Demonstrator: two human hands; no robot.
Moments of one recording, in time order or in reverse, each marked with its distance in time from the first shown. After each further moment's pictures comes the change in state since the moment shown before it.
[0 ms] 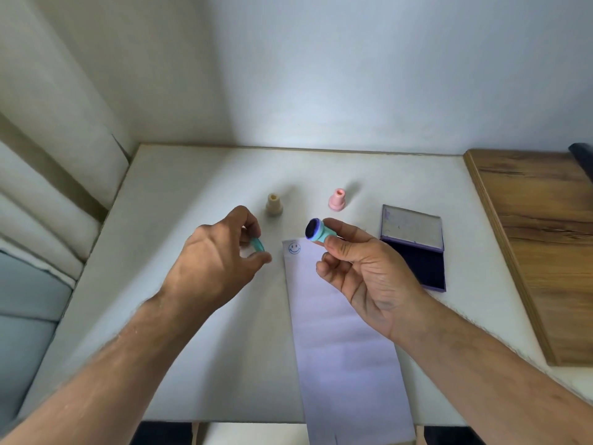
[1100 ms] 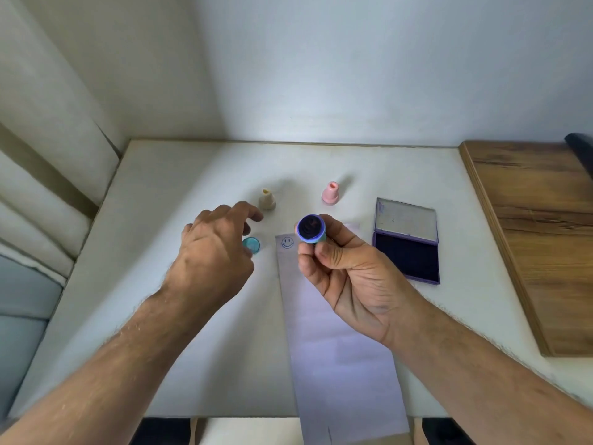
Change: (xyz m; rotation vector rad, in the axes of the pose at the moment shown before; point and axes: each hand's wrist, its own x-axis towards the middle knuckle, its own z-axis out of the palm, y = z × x) left_hand 0.000 0.010 0.007 0.179 0.069 0.093; right_hand -0.016 0.003 0.006 0.211 -0.230 0.082
